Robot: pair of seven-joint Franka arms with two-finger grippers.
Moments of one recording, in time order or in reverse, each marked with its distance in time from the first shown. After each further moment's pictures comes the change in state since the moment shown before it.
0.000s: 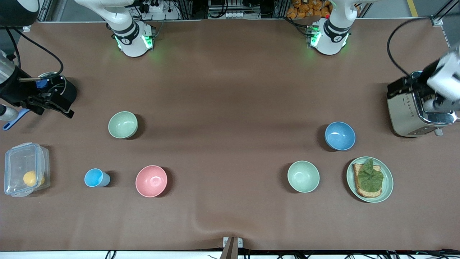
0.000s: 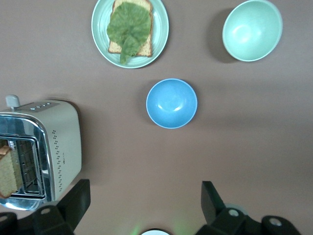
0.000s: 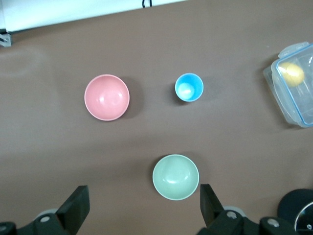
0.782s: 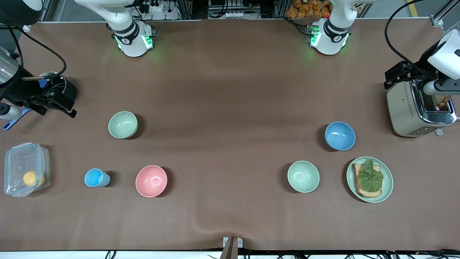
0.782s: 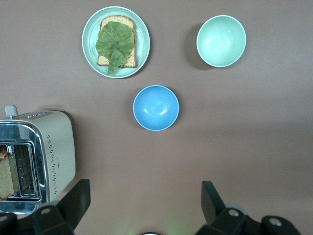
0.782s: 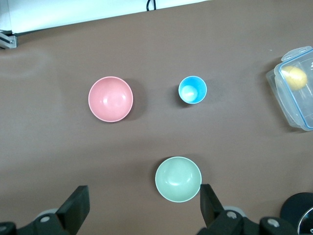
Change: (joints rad) left arm -0.034 -0.111 -0.019 0.005 -0.028 -0.012 0.000; right arm 0.009 -0.013 0.000 -0.005 0.001 0.026 0.001
